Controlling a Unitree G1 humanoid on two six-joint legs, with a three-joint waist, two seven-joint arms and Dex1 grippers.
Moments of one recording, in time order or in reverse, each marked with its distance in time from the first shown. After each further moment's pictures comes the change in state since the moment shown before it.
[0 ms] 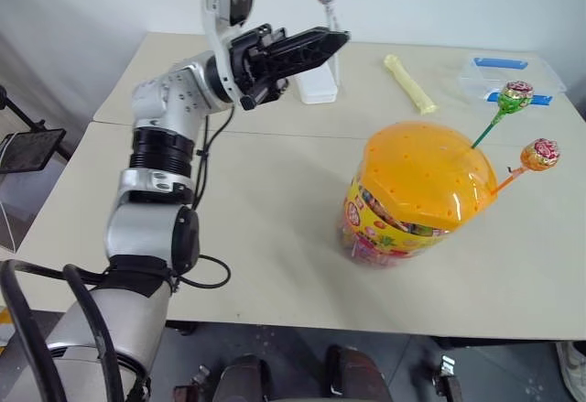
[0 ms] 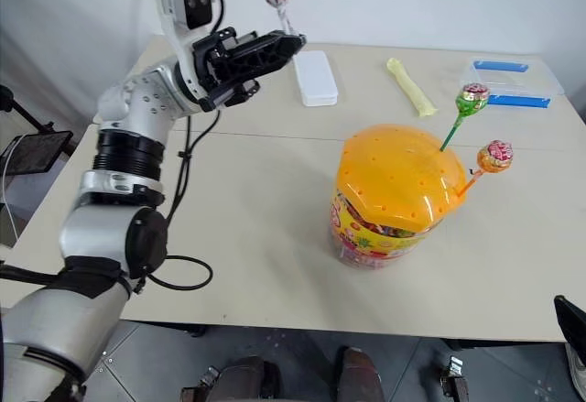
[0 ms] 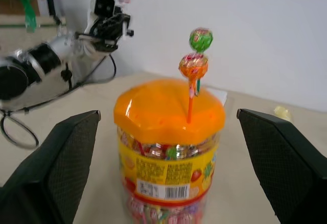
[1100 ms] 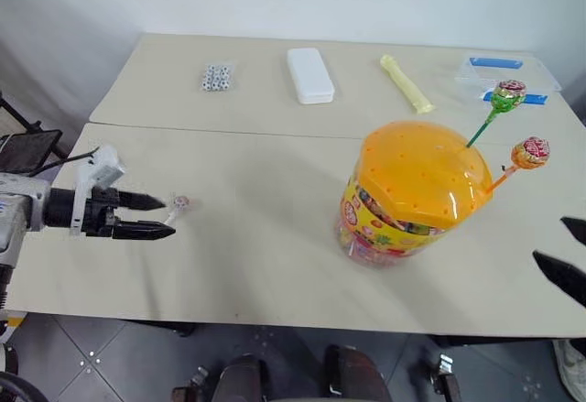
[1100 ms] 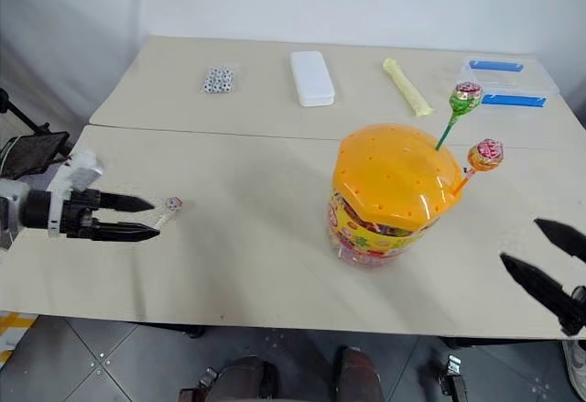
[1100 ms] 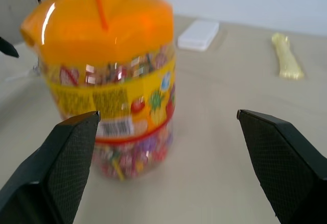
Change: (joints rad) left arm 0.756 0.510 0.106 -0.519 -0.021 -0.061 -0.150; right arm -0.392 -0.199 0.196 0.285 -0.304 0.223 -0.059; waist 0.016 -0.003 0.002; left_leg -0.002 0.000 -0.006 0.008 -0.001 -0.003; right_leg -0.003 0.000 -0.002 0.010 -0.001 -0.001
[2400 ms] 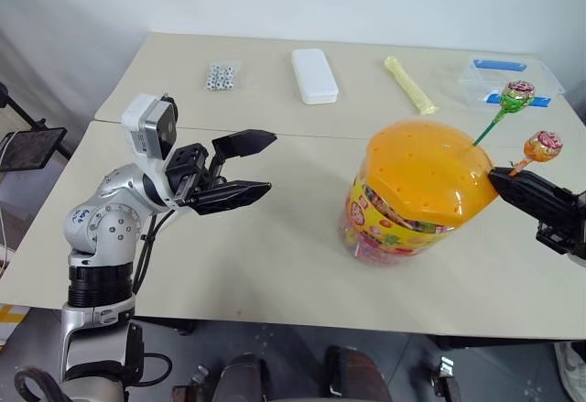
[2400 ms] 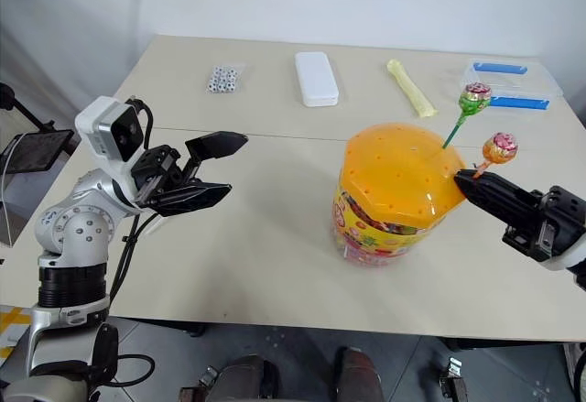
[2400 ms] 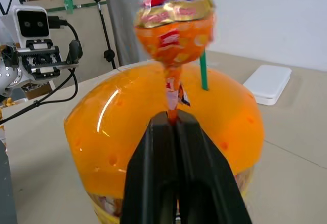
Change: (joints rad) left arm -0.054 -0.481 0.022 -0.305 -0.412 0.097 0.230; right arm -0.398 -0.099 0.208 -0.034 0.151 0.212 -0.126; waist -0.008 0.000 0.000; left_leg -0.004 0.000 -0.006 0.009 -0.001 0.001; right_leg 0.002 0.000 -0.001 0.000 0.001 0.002
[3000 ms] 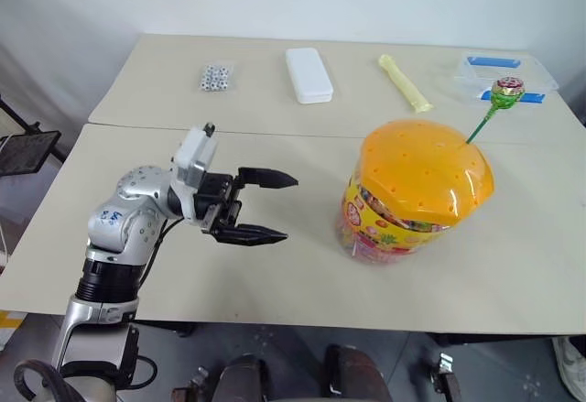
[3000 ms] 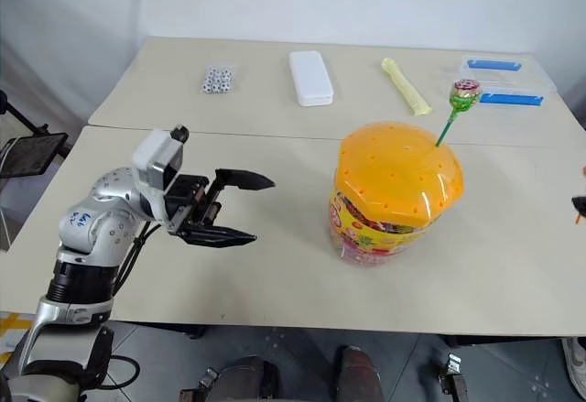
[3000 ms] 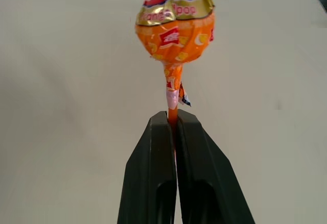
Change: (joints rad) left arm 0.032 0.049 -0.214 0.012 0.245 -0.208 -0.167; right arm 0.128 -0.341 0.030 0.456 -0.370 0.179 -0.383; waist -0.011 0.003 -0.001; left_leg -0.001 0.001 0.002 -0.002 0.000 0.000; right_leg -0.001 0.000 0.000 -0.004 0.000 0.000
